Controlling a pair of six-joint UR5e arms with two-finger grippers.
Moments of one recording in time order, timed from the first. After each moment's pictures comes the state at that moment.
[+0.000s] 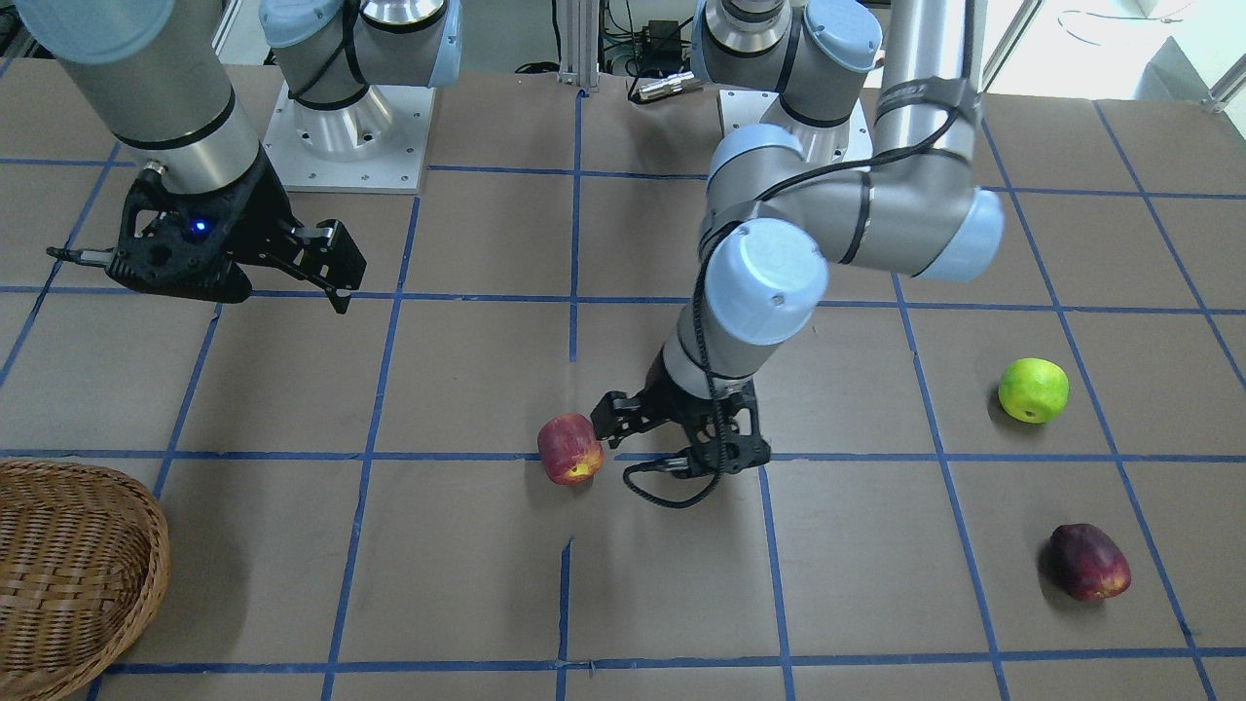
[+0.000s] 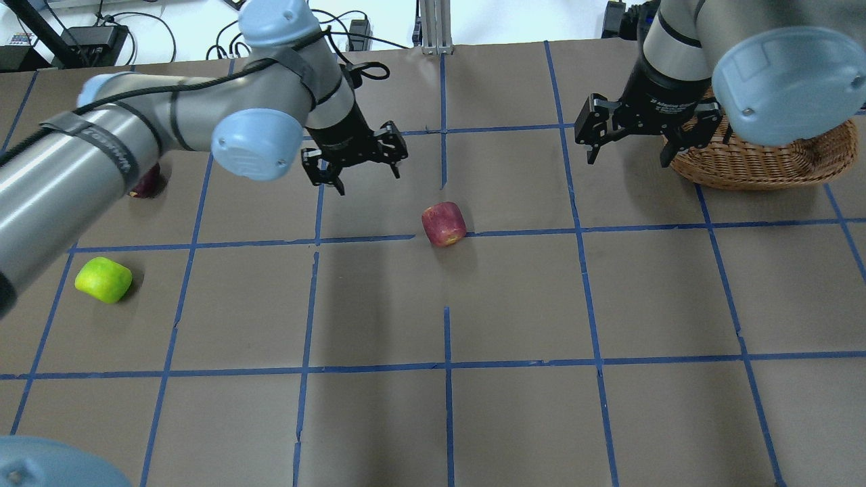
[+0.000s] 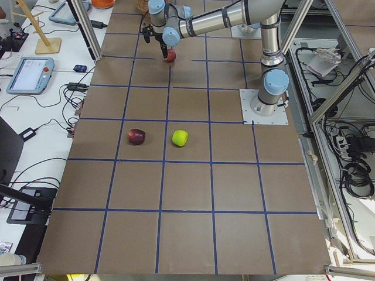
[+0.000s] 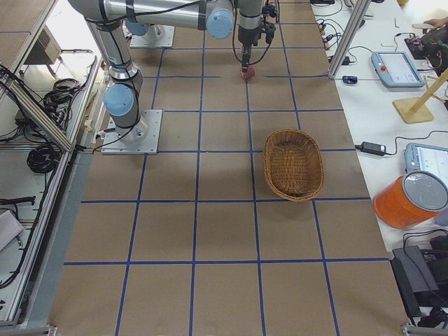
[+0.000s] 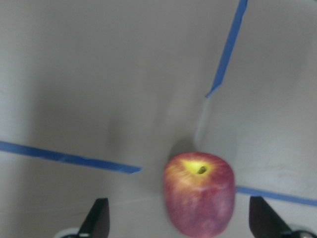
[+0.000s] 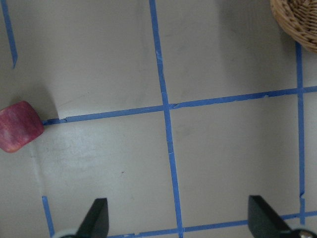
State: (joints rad) left arm -1.67 -1.90 -1.59 -1.27 1.44 -0.25; right arm 1.59 -1.48 1.63 -1.71 -1.57 0.12
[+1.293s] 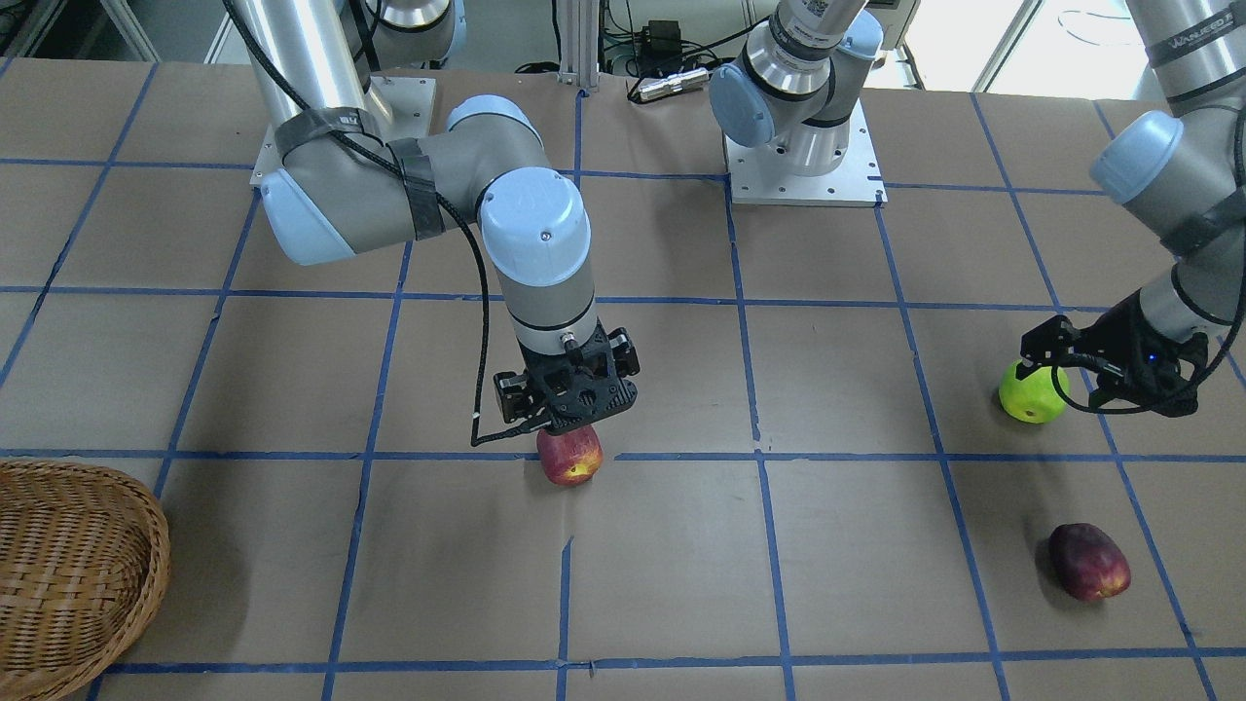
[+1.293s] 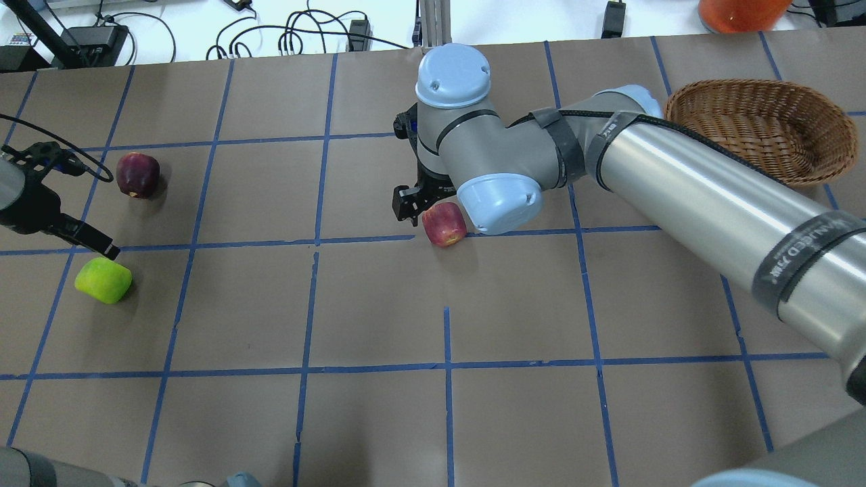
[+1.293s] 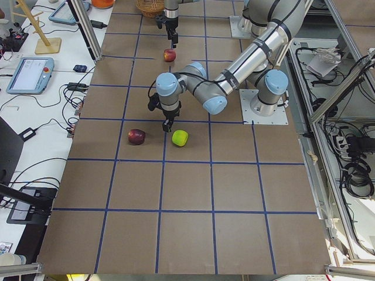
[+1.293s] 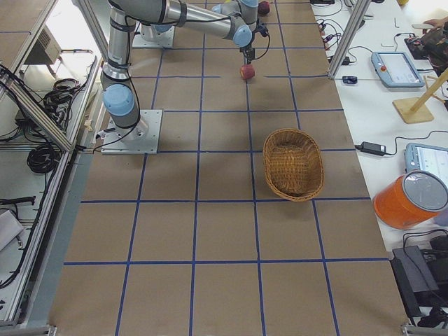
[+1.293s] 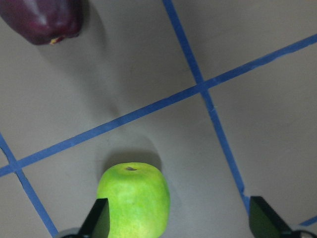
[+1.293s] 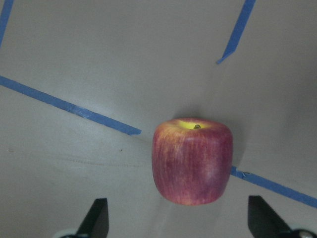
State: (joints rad) left arm -0.92 -1.85 -1.88 -1.04 1.54 1.04; right arm 1.95 -1.13 1.62 -2.13 -1.50 0.00
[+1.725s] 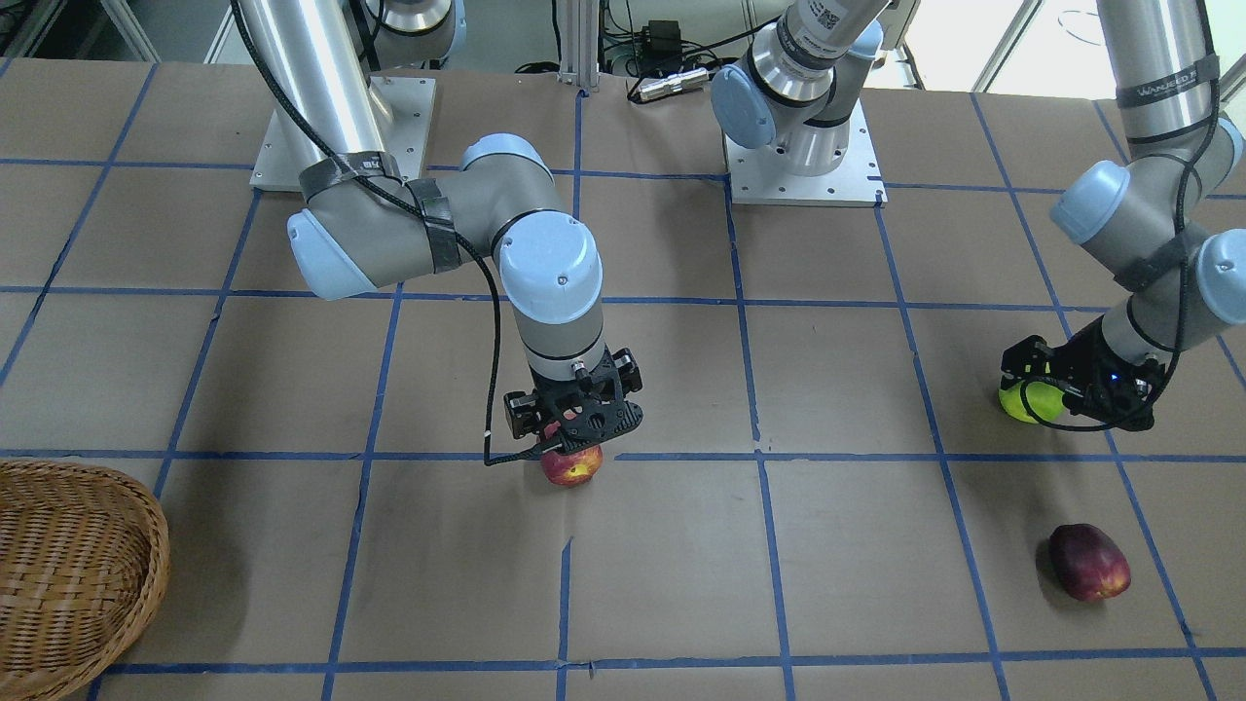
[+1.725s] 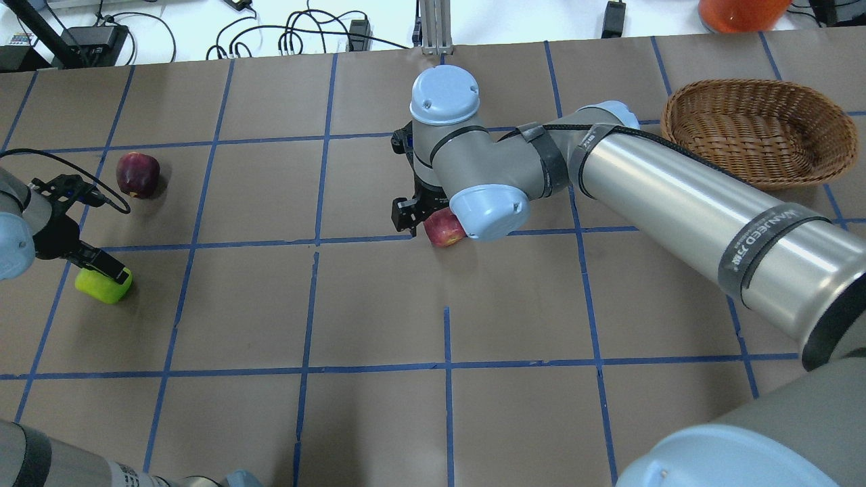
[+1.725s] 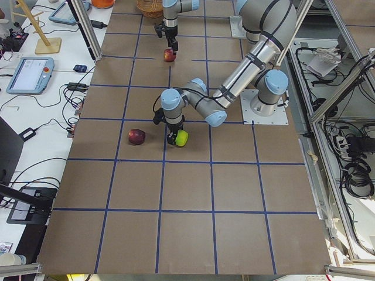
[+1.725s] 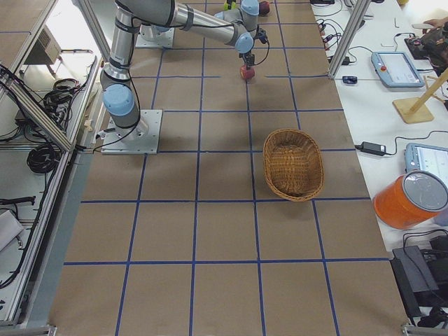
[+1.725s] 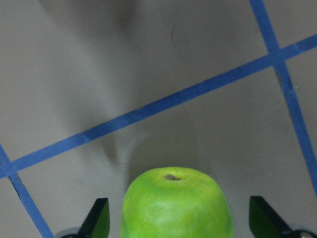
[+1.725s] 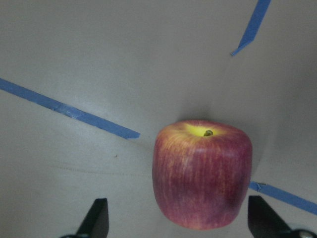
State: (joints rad) left arm -0.91 -1.92 -1.94 -0.92 1.65 1.05; right arm 1.96 -1.07 1.62 -2.15 -1.50 0.00
